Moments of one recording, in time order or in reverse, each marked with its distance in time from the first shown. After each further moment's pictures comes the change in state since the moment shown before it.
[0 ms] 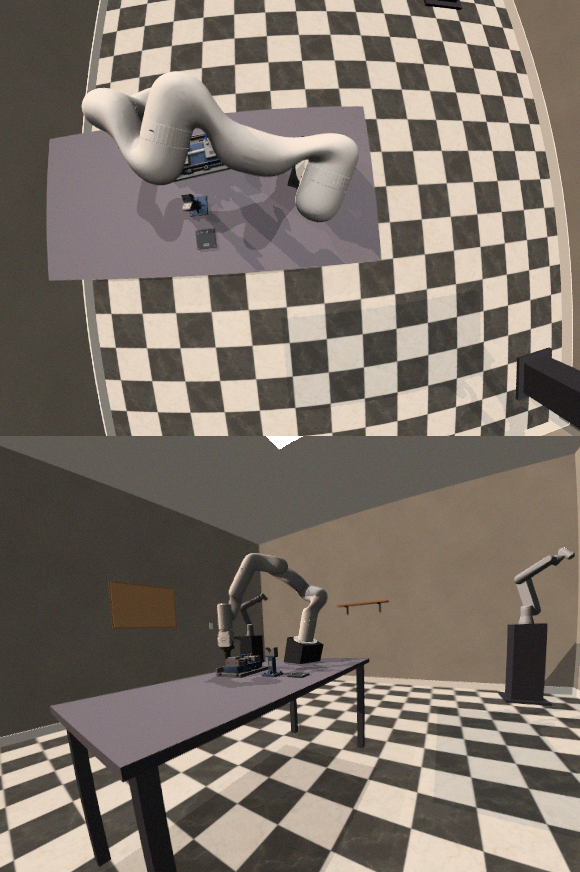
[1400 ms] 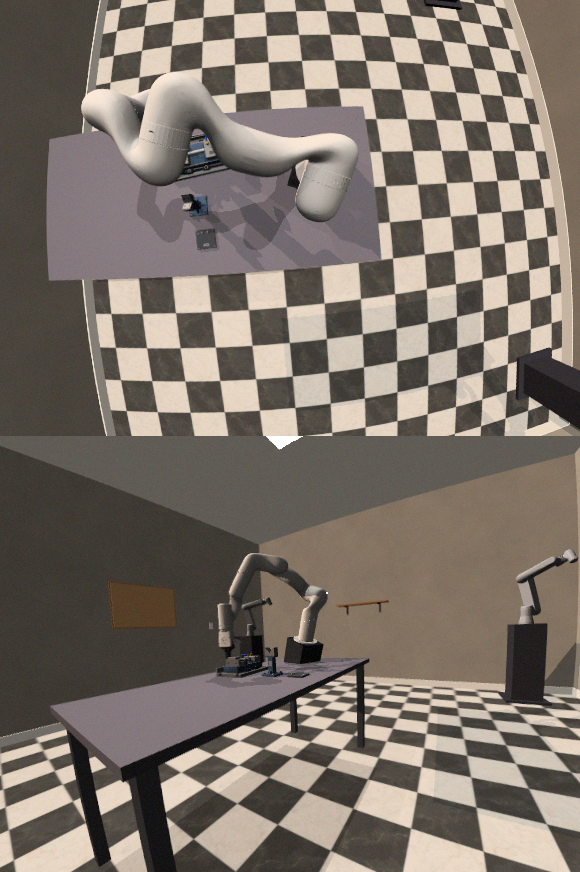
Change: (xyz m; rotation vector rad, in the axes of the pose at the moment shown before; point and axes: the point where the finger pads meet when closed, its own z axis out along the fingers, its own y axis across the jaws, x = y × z) arm 0.000 0.004 0.000 0.000 0.000 0.000
